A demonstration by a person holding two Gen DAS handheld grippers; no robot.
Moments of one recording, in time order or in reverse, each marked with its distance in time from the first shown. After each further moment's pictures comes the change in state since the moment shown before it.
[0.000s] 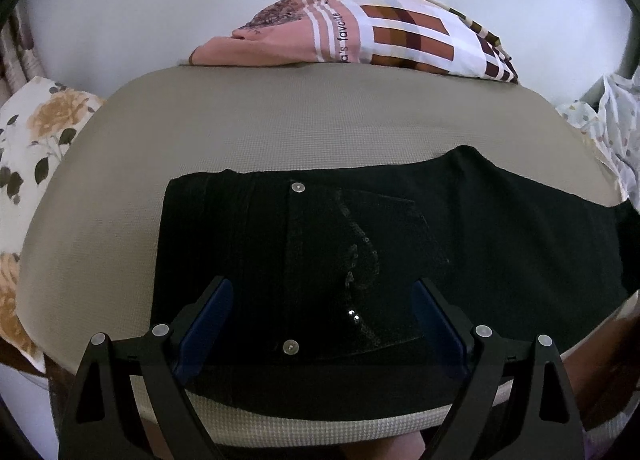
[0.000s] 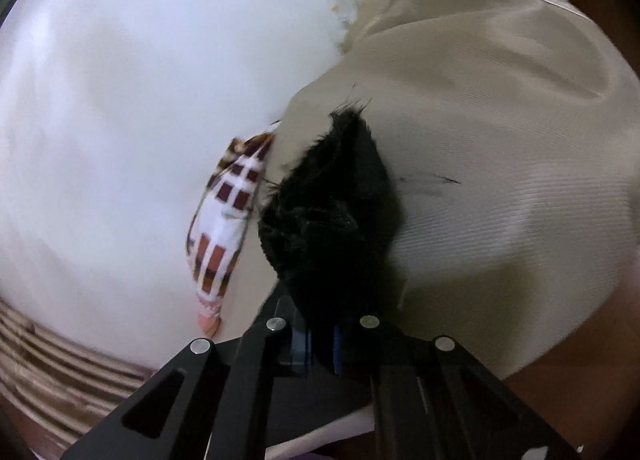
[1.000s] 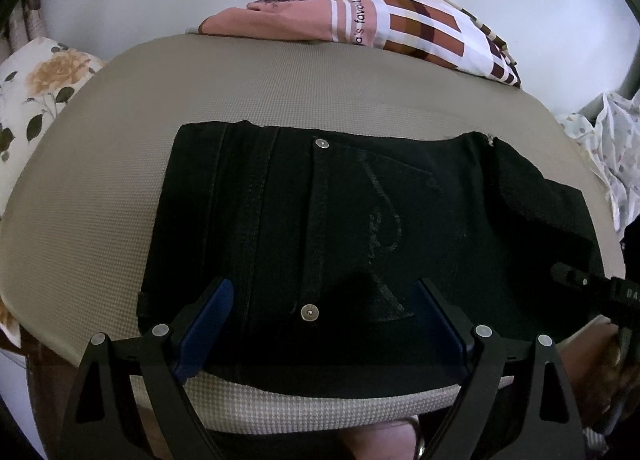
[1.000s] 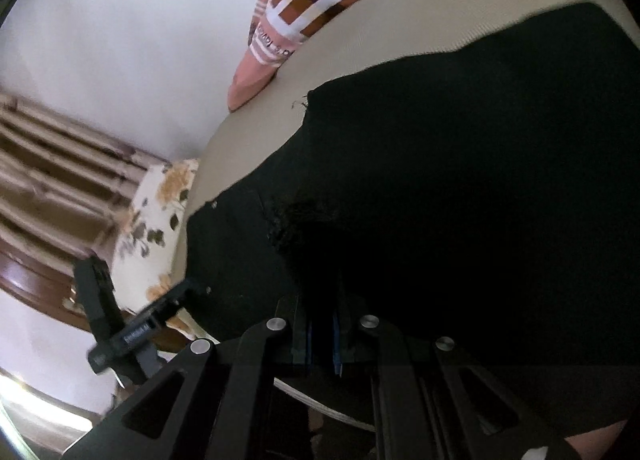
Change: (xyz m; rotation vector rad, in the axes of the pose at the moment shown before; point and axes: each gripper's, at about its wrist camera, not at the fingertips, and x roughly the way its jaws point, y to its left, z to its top) left arm 0.006 0.019 -0.026 -0.085 0.038 -0.056; right arm 0.216 0.164 -0.246 -0.489 0.612 0.012
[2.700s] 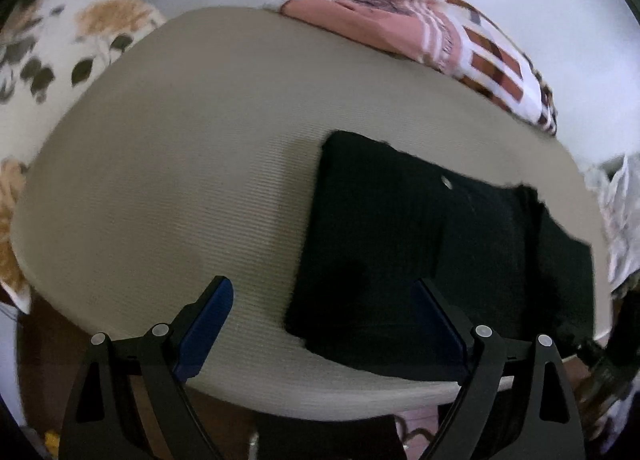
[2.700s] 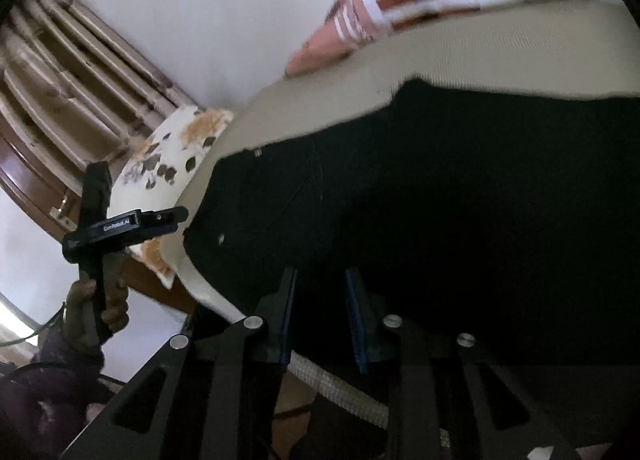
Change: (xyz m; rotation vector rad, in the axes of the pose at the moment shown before) left arm -0.018 0.120 0.013 -0.197 0.044 -0.040; right arm 0.021 0.045 -0.026 -0.316 -0.006 0.002
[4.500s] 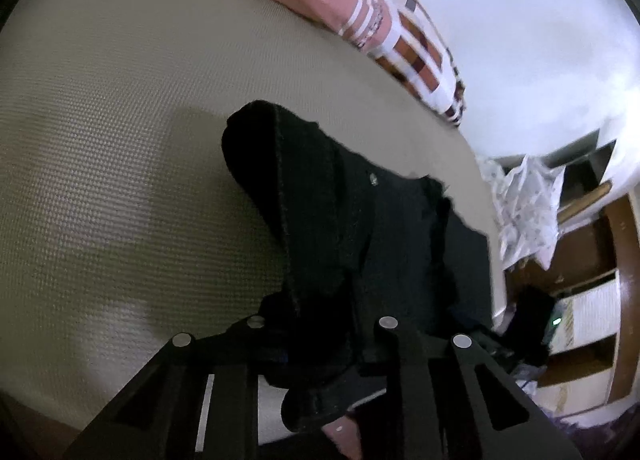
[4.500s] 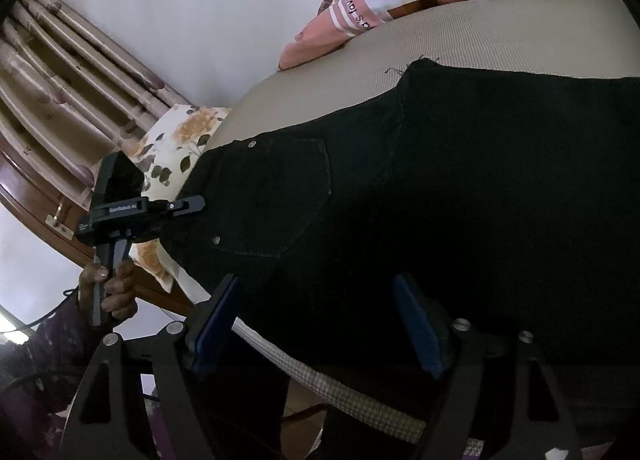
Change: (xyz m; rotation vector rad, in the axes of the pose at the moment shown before) left arm 0.026 0.005 0.022 -0.030 0.153 -0.475; right arm 0.022 0.006 0.004 0.049 0.036 0.010
